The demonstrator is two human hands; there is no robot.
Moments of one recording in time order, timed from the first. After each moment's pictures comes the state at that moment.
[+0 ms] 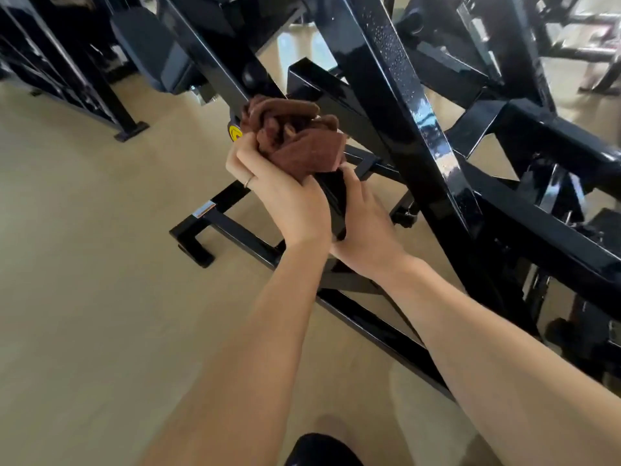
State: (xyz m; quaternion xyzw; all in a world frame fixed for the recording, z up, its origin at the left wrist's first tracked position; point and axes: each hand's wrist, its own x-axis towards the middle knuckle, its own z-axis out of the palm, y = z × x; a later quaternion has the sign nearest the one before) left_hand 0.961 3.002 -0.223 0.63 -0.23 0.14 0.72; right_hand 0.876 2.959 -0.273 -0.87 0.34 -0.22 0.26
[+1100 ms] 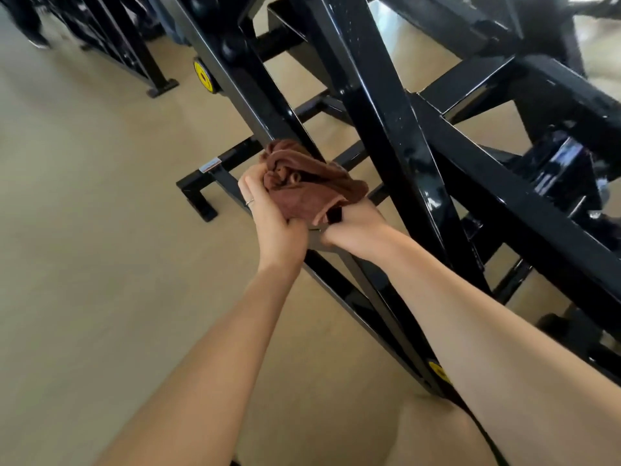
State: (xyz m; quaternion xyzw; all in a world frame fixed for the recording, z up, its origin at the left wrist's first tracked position) left_hand 0.885 3.032 -0.319 0.72 -0.29 0.07 0.63; right_hand 0.797 2.935 -0.295 -0.83 0.32 -0.03 0.44
